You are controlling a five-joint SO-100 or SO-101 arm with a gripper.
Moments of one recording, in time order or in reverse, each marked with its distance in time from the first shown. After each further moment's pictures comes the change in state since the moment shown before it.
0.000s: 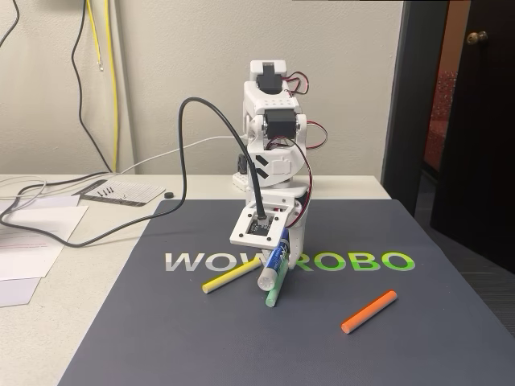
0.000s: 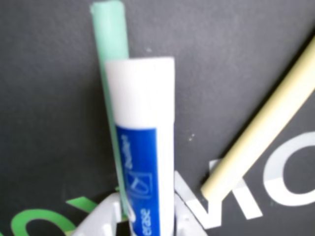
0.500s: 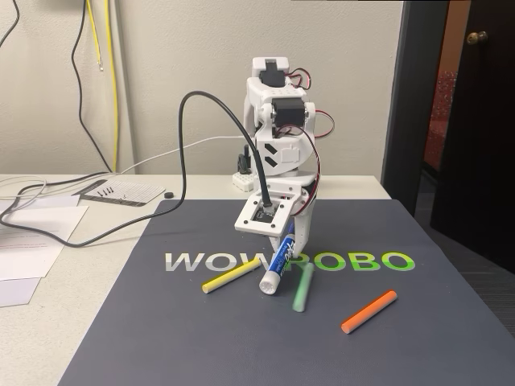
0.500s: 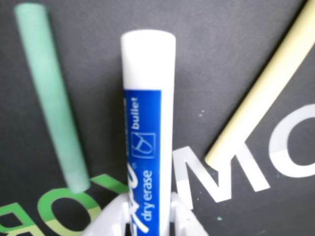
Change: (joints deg) arm -1.9 3.1 0.1 1.9 4.1
